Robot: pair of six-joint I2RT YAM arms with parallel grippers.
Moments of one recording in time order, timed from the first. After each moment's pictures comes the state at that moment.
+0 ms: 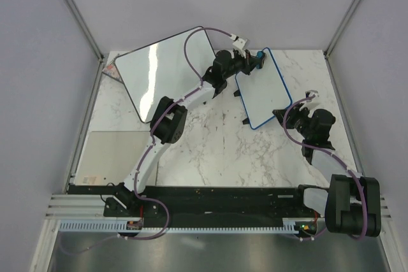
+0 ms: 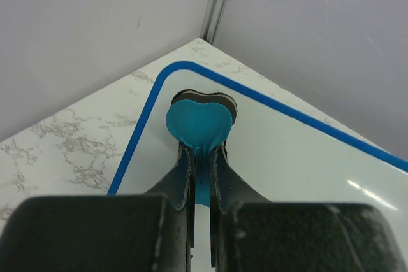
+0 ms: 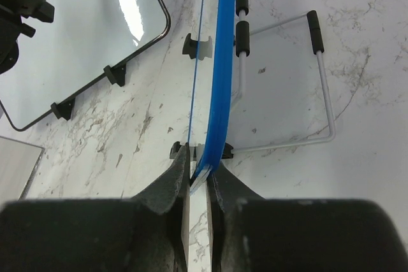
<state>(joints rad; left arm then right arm) -0.64 2.64 2.28 0.46 0.33 -0.25 -0.11 1.14 0.36 0.52 -0.54 0.41</state>
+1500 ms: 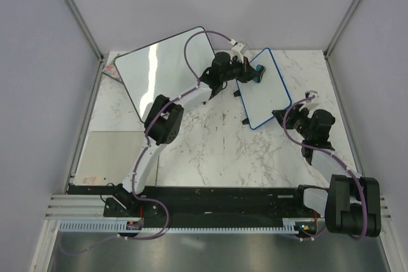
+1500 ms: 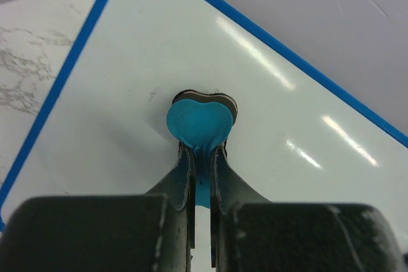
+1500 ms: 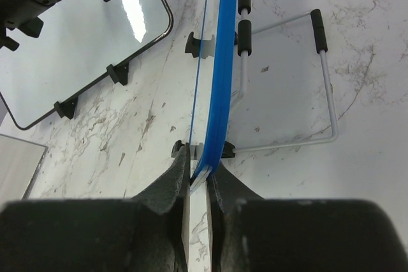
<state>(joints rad) -0.64 2.53 2.09 0.35 0.45 -0.40 -0.11 1.14 0.35 0.53 -0.54 0.42</state>
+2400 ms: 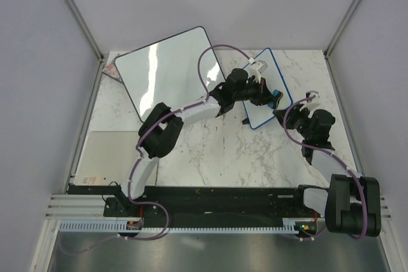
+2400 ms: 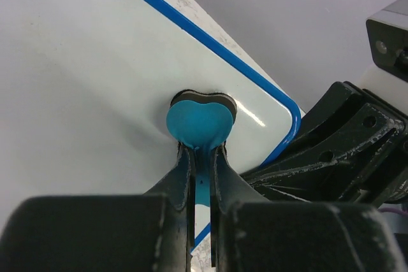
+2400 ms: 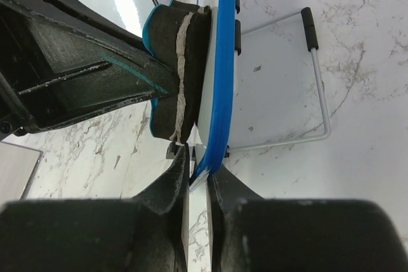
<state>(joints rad) -0.83 2.26 1.78 0.27 0.43 -0.49 -0.11 1.14 0.35 0.52 -0.52 0.42</state>
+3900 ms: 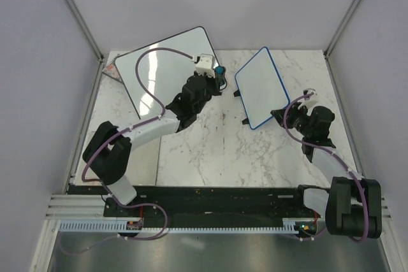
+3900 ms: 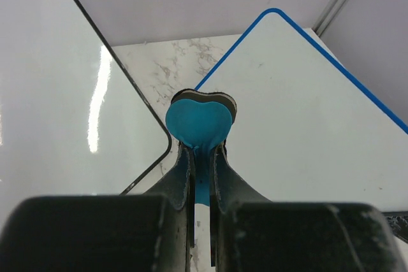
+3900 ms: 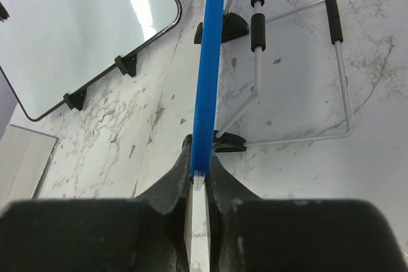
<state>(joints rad) -0.75 1.69 1.17 0.46 -0.32 -0.24 -0.09 1.13 0.40 0.43 -0.56 0.42</state>
